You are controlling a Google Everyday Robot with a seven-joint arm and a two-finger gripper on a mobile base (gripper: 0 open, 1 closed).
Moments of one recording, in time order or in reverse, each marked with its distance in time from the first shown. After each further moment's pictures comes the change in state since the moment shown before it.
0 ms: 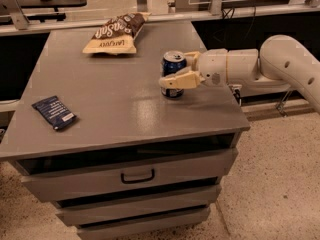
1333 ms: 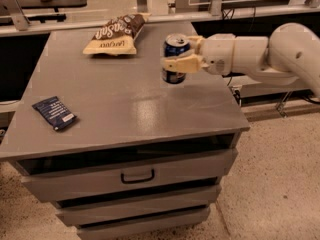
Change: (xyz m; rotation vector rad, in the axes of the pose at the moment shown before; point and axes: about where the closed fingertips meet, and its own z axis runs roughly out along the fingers) arm -0.050 -0.003 -0.010 0.024 -0.094 -0.056
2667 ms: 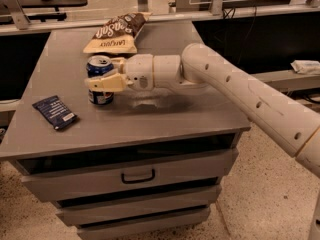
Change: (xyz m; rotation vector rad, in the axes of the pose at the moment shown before) arm 0.002 0.093 0.173 -0.287 -0.115 0.142
